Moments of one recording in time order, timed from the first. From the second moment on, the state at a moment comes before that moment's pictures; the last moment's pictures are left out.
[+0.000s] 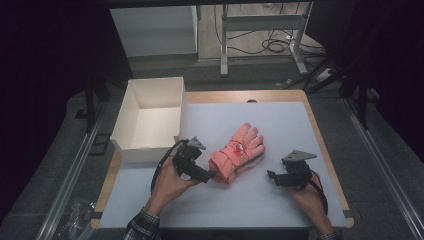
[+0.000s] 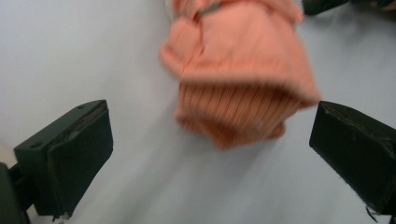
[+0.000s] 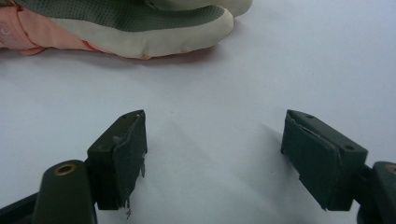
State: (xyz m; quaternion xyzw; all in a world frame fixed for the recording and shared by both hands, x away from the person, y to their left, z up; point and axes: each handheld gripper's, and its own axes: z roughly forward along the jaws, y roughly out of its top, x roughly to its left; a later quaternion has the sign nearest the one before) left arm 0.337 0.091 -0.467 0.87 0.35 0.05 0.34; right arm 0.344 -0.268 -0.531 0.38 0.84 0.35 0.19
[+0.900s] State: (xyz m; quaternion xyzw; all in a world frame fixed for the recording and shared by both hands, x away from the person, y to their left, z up) left arm 0.376 0.000 -0.492 0.92 0.30 0.06 0.25; right arm 0.344 -0.268 -0.531 0.38 0.84 0.35 0.19
